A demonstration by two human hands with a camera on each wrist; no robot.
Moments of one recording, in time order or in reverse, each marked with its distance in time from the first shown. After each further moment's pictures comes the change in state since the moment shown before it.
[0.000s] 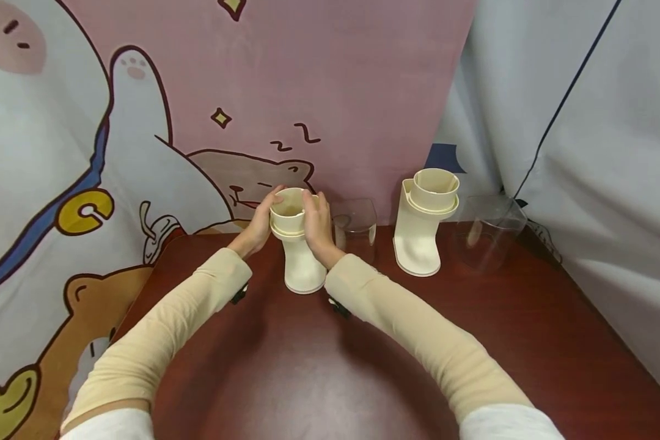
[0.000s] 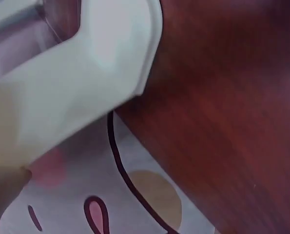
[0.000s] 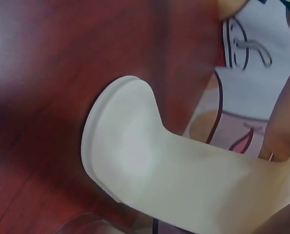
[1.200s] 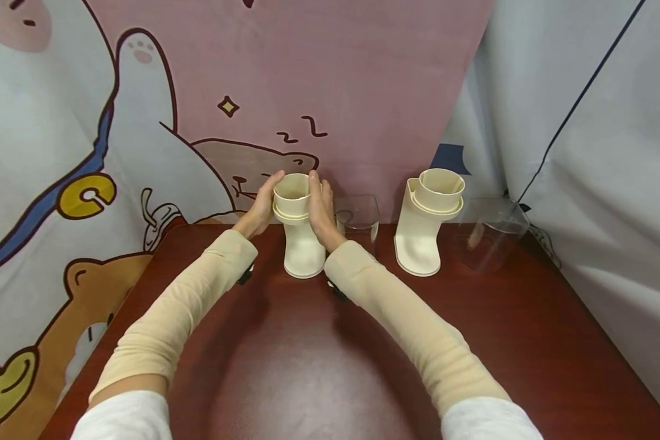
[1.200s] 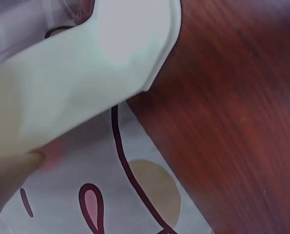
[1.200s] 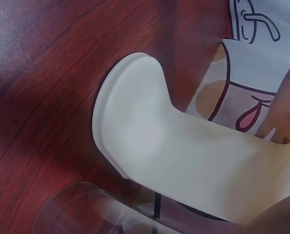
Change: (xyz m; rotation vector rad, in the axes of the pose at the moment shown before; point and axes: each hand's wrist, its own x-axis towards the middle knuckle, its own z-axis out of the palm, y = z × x) left_hand 0.022 0.007 -0.009 -0.041 0.047 -0.041; right_hand 0.026 -0.004 0.002 -0.035 -0.048 0.029
